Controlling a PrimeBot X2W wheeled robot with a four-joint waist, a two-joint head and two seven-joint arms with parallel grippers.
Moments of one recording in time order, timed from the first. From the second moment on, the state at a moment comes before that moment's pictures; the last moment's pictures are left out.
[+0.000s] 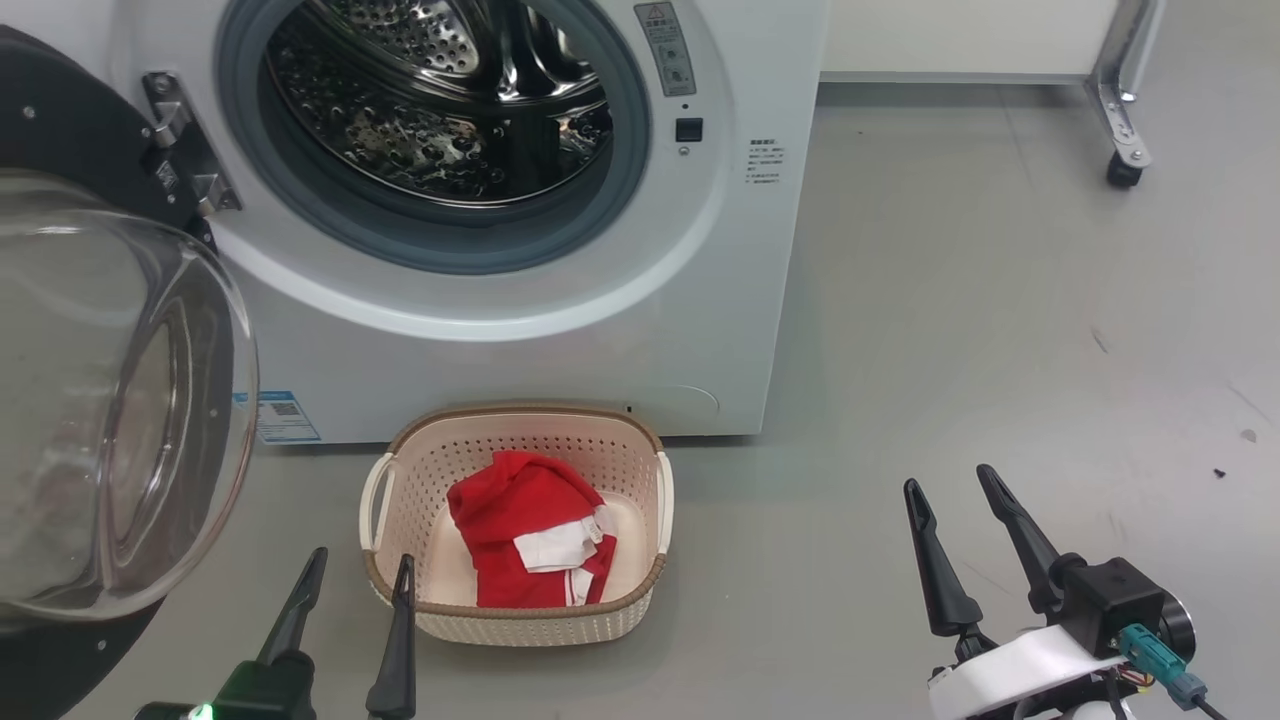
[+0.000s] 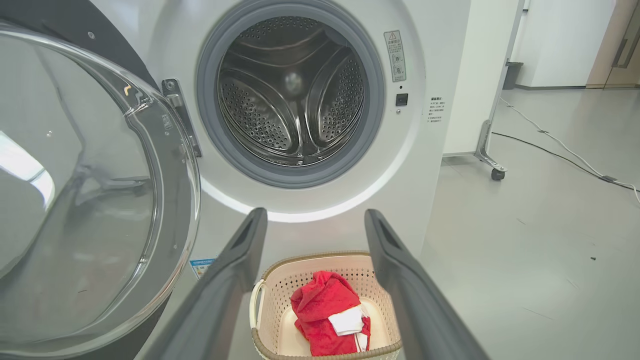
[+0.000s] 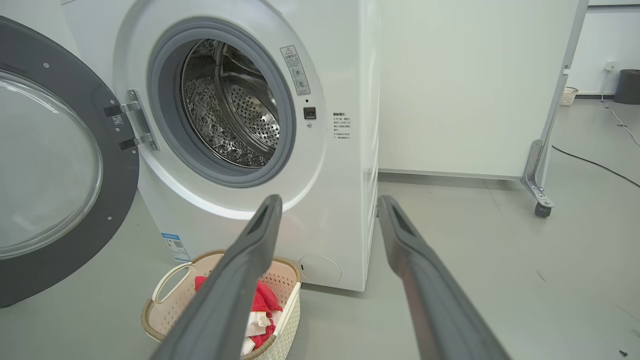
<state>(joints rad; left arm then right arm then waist) 0.18 0.08 -0.19 -0.08 -0.20 0.08 -0.15 0.08 -0.04 0.17 0.11 0.23 0.10 -0.26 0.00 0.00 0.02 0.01</state>
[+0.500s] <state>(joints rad) 0.18 0.08 -0.20 -0.07 -0.19 0.08 -0.15 0.09 -0.04 0.17 0.11 0.23 0.10 -0.26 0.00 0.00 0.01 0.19</state>
